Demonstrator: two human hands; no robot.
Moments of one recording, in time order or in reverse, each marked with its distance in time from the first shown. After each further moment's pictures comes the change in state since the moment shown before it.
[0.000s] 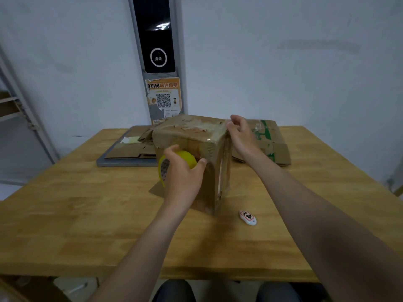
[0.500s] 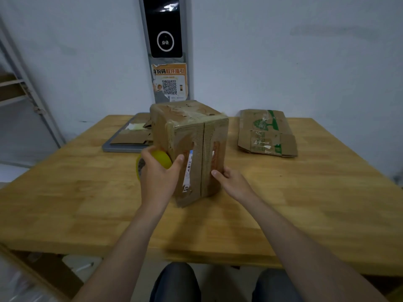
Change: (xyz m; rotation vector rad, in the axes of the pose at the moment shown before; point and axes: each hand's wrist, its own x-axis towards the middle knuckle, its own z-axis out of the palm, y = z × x) left_hand 0.004 -0.066 -0.044 0.113 0.196 -0.021; right_hand -0.092 0.089 0.045 -0.087 -0.294 0.168
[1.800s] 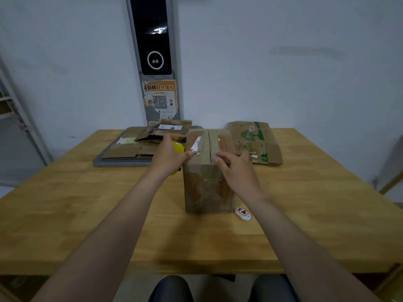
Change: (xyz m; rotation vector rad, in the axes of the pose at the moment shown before) left_hand 0.069 0.043 0.034 0.127 -0.426 0.067; right_hand -0.031 -0.065 -0.038 -0.425 0.331 -0.098
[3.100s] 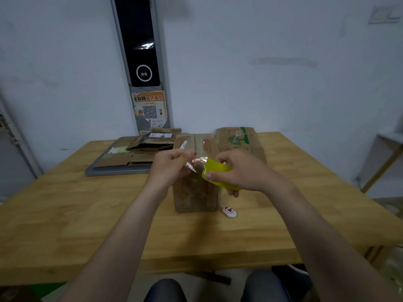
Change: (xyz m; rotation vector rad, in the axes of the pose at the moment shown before) left_hand -0.086 0.059 0.002 -0.560 -0.114 -0.012; right_hand -0.054 -0.041 -0.109 0.073 -0.415 -0.244
